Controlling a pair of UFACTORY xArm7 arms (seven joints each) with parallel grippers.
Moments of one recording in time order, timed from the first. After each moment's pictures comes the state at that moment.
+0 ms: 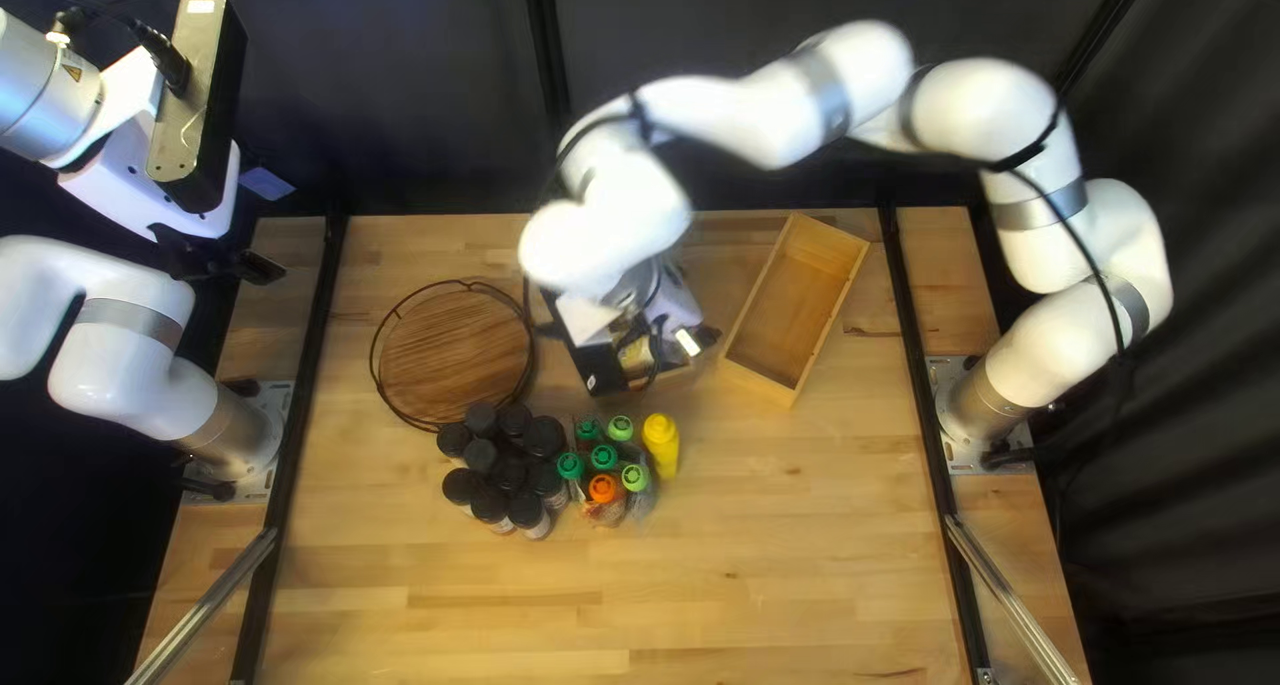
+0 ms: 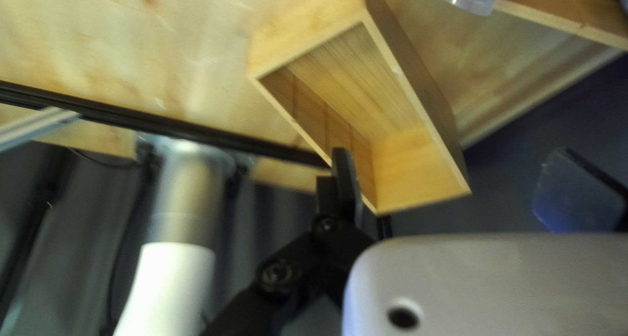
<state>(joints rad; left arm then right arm) -0.12 -0.95 0.10 0.96 0.14 1.49 -0.11 1.86 -0.84 -1.43 1.37 -0.72 1.80 0.09</state>
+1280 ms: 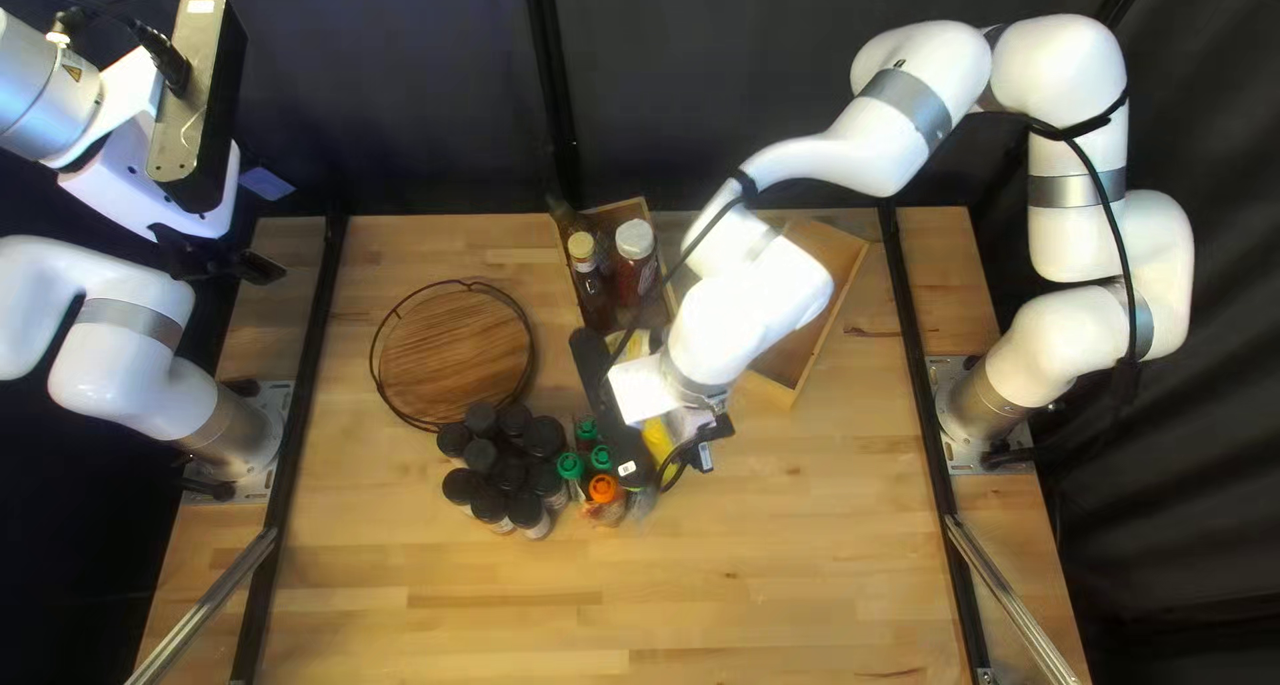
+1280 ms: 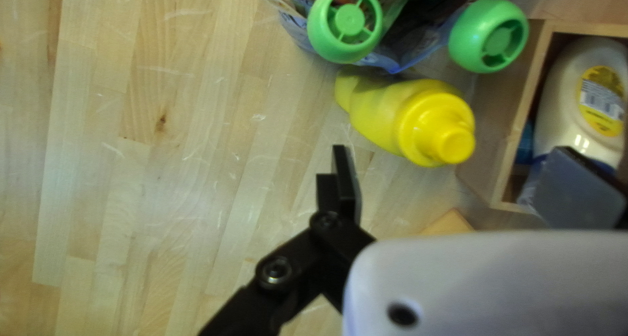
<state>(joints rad) -0.12 -0.95 0.10 0.96 0.14 1.49 -0.11 1.79 -0.82 -1.44 0.92 -1.02 1.13 0.51</state>
